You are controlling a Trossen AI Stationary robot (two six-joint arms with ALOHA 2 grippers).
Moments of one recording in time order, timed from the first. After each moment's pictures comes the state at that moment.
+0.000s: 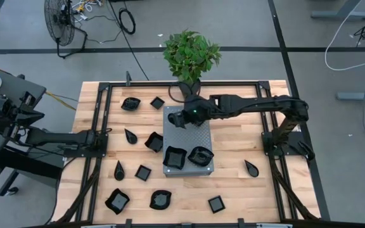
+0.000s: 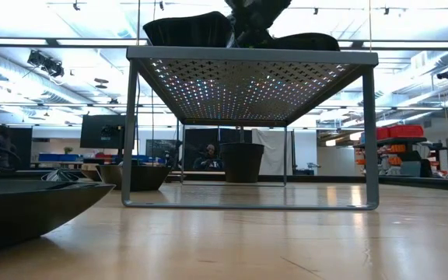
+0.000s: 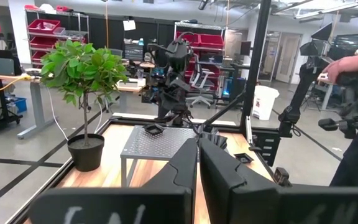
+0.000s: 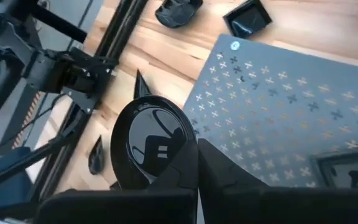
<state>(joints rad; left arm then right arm) -0.04 0.01 1.52 -1.45 -0.07 -0.09 -0.05 1.74 1.59 -0.63 0.16 1.02</state>
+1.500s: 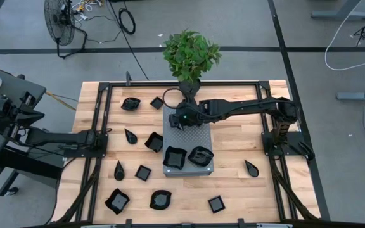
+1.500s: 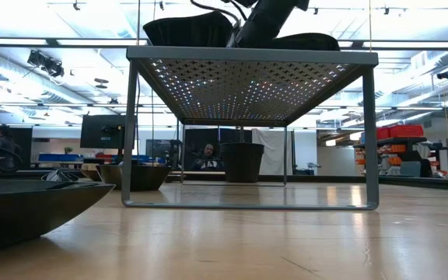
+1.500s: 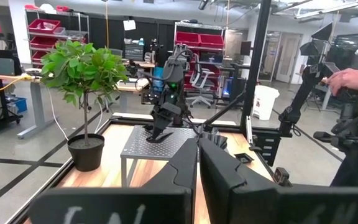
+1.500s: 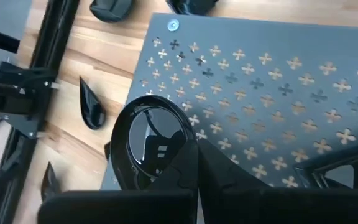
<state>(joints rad) -0.04 0.01 1.52 -1.45 -0.07 -0.09 -0.06 1.86 1.59 -0.67 0.23 1.17</state>
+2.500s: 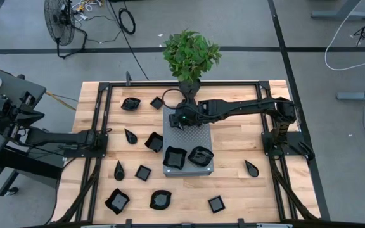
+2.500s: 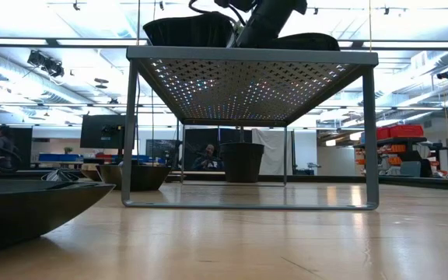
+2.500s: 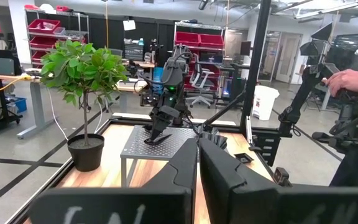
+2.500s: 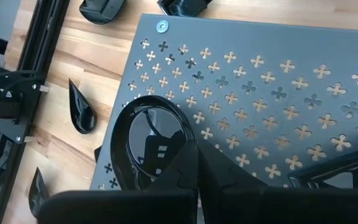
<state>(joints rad) -0.04 0.01 1.52 -1.45 -0.07 -0.09 -0.06 1.88 1.59 -0.67 0.25 1.17</state>
